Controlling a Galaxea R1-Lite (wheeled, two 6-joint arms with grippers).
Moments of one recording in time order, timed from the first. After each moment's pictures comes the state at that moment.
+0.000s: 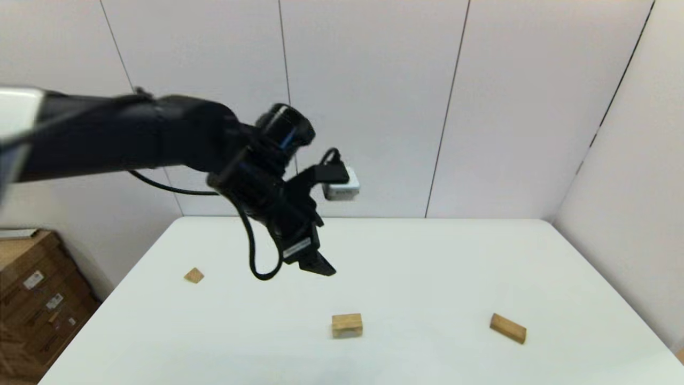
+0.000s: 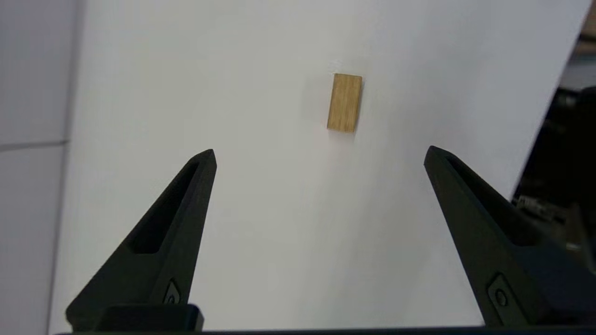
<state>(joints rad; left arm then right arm) -0.58 1.97 -1.72 0.74 -0.26 0.70 0.00 0.00 -0.02 0.06 0.00 0.00</state>
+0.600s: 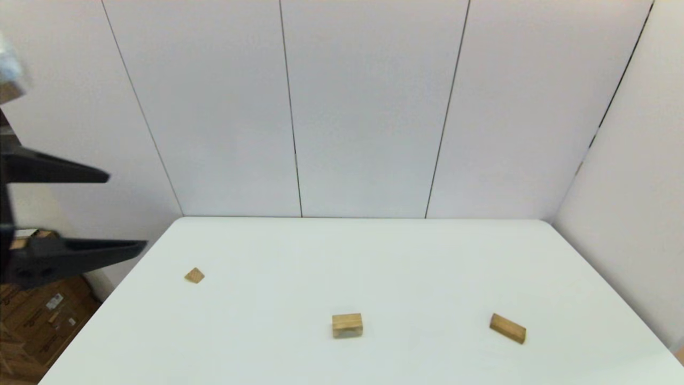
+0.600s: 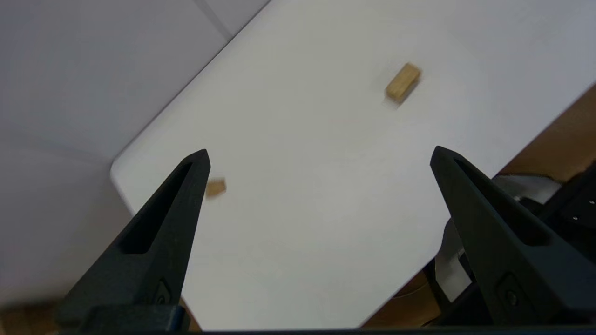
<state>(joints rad) -0.33 1.12 -1.30 0.75 -0.16 0.42 0.00 0.00 -0.02 0.06 0.00 0.00</state>
